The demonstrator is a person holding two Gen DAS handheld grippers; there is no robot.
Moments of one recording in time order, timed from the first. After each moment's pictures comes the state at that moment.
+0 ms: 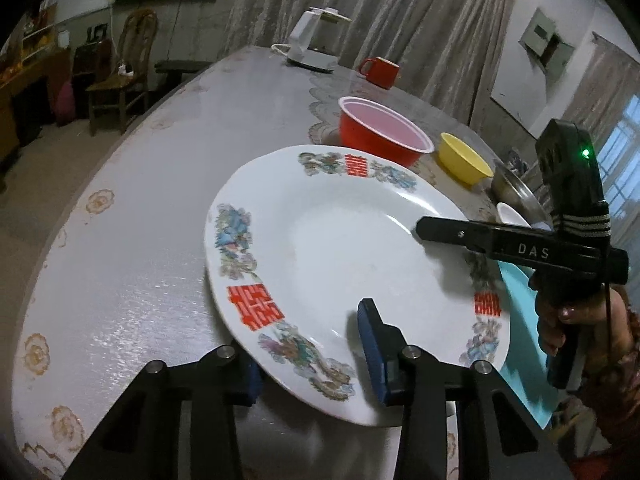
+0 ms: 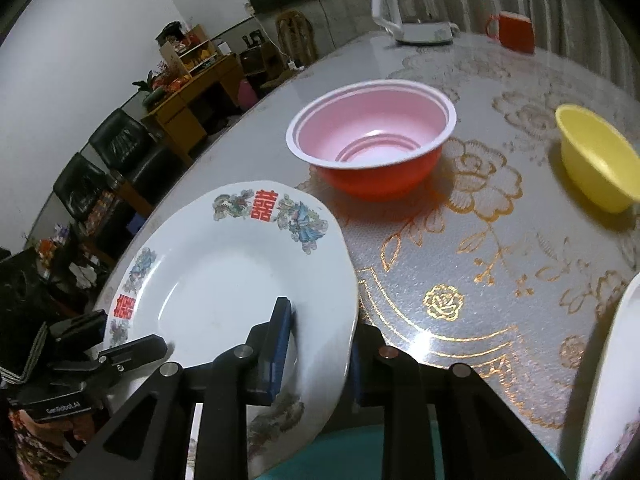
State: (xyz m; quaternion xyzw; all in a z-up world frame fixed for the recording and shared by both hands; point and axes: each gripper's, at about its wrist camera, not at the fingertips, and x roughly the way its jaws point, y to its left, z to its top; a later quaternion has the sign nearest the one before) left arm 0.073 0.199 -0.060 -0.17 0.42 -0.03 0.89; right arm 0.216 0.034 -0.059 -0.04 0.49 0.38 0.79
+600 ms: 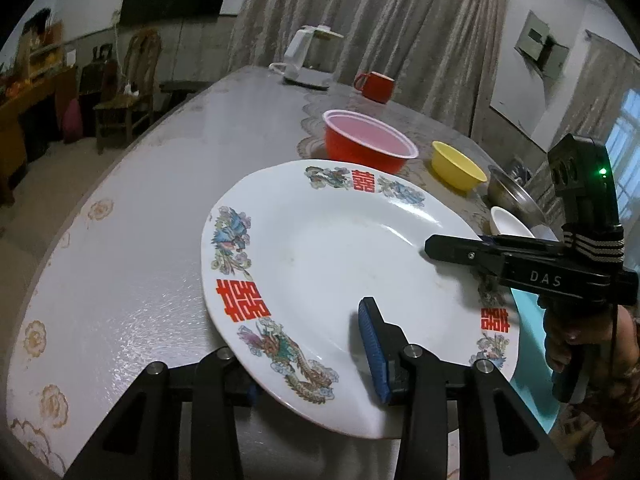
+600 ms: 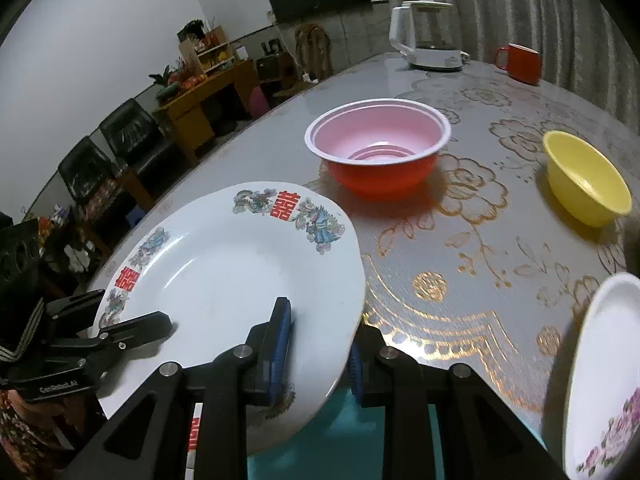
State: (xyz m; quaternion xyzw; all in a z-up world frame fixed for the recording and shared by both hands) left arm 0.065 0.174 -0.054 -0.15 0.39 -0.01 0.91; right arm 0.194 0.017 -0.052 -0.07 0.45 0.39 0.80
